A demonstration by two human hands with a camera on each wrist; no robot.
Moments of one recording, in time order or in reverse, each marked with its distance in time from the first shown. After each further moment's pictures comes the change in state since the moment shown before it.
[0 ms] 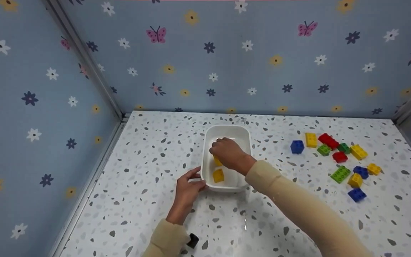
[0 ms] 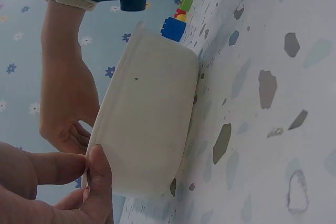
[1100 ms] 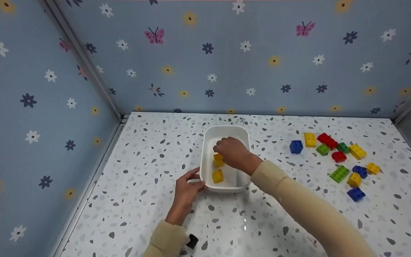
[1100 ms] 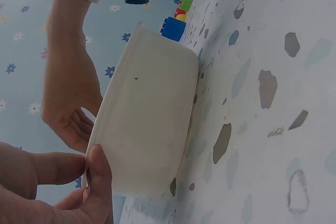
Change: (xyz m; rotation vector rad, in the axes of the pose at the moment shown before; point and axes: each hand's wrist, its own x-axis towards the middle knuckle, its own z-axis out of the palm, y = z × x) left_hand -0.001 0.001 -0.001 -0.039 -0.004 0.020; right_hand -0.012 0.013 -0.002 0.083 -0.010 0.055
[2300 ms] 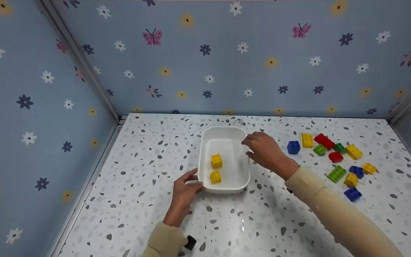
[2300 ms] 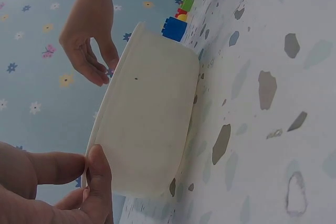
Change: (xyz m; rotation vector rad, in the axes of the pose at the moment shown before) left_hand 0.000 -0.001 0.001 -0.034 -0.002 -0.025; right_hand -0.073 0.056 -0.007 0.069 0.233 0.150
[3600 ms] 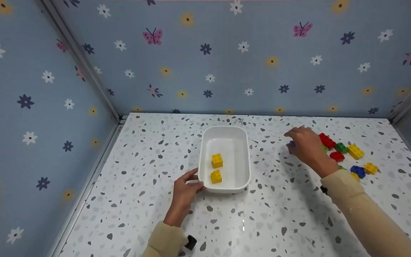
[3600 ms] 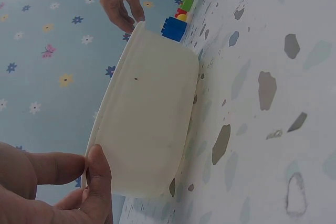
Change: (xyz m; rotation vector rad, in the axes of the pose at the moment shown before) left_hand 0.000 0.001 0.001 0.026 0.019 -0.007; right_hand -0.061 0.100 -0.012 0.073 0.113 0.212
